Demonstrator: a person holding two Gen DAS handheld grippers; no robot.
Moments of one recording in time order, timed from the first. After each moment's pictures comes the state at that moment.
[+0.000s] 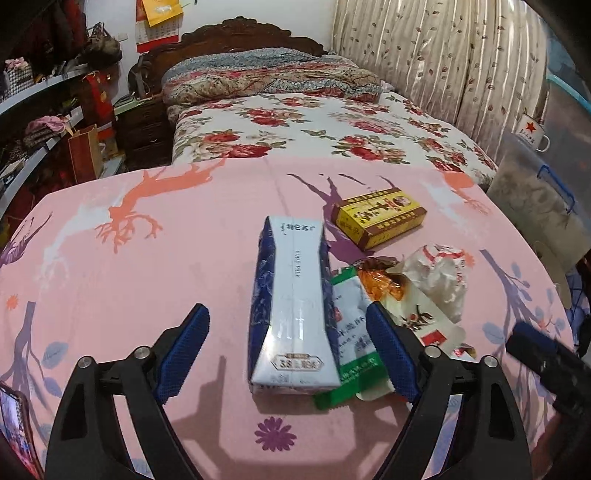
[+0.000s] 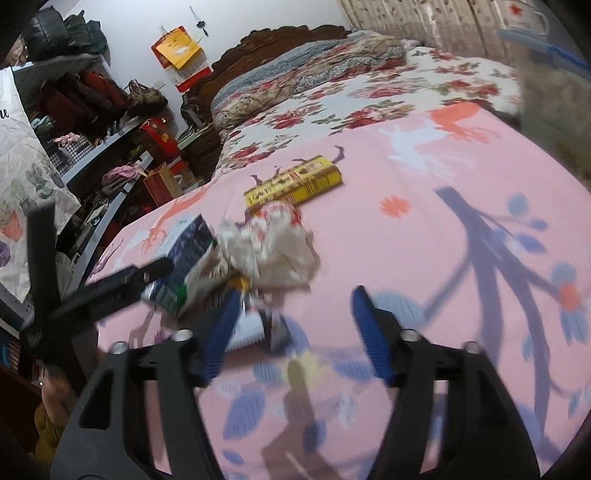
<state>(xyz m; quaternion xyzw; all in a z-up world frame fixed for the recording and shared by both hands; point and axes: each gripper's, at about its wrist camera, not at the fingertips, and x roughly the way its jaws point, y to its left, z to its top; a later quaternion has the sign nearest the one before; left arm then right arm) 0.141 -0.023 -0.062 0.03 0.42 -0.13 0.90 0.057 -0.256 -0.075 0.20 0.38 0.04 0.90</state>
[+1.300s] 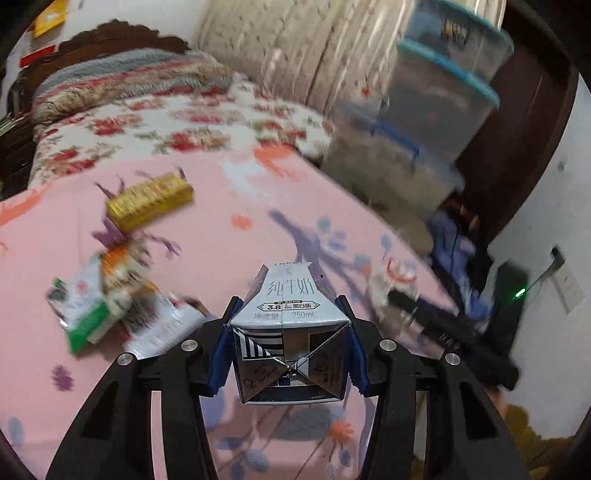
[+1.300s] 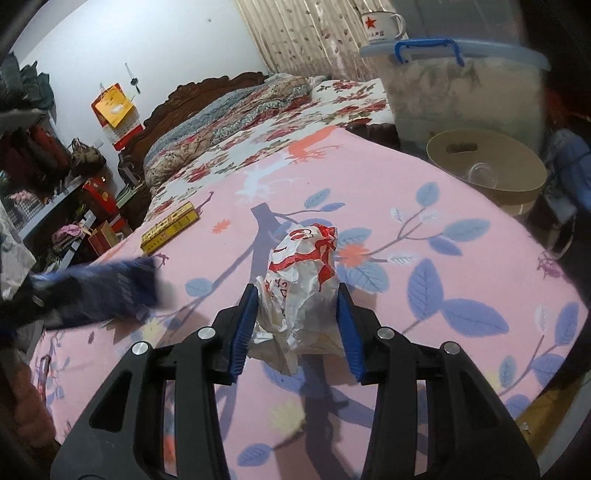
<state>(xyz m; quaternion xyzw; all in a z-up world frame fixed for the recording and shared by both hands) 0.034 -0.147 -0.034 0.02 0.42 -0.39 0.82 -0.077 -0.378 -0.090 0.22 0.32 -0.11 0.92</state>
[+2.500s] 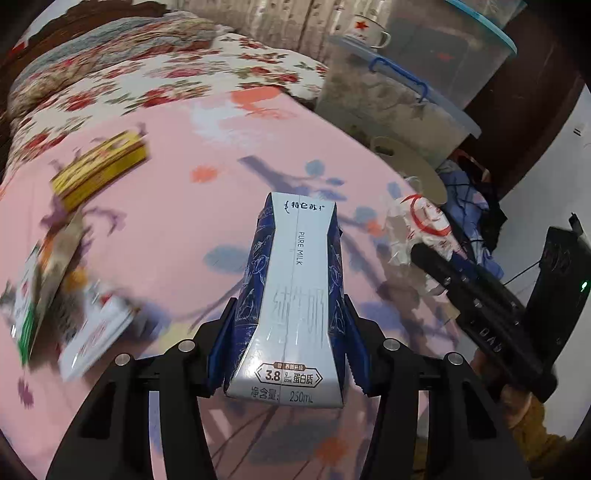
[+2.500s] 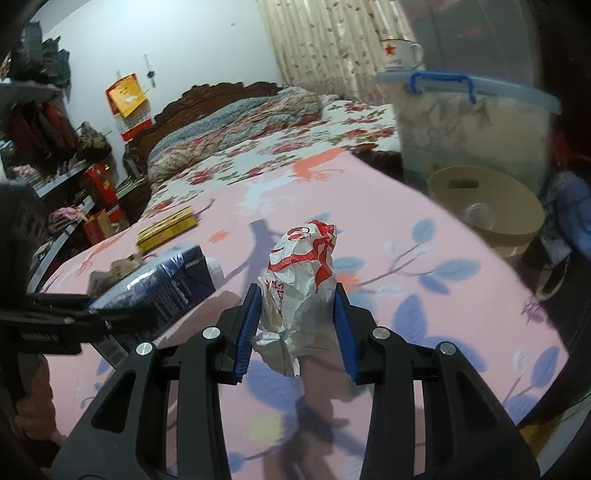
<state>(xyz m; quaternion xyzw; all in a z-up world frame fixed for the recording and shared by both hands) 0.047 -0.213 -0.065 0.08 0.49 -0.40 0.77 -0.078 -0.387 -0.079 0.17 0.29 -0.12 0.93</state>
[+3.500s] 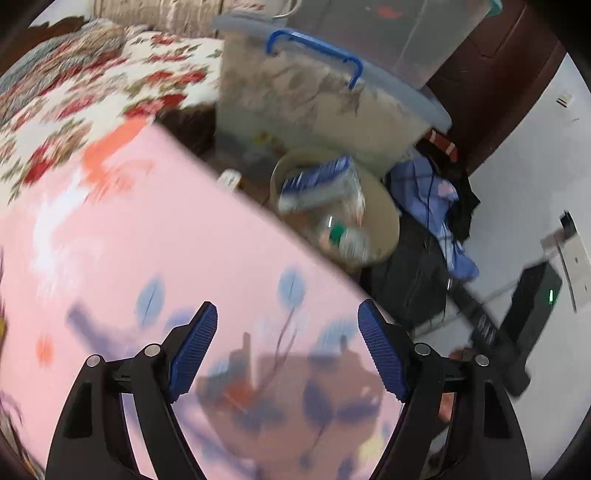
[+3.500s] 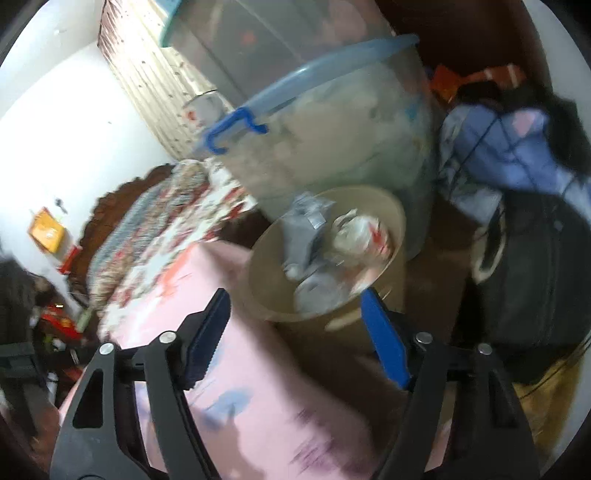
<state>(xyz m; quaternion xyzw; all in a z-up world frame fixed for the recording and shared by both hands) 0.075 -0.420 -0.047 0.13 0.50 -0.48 0.71 -0.131 -0.592 -0.090 0.35 0.19 -0.25 0.88</state>
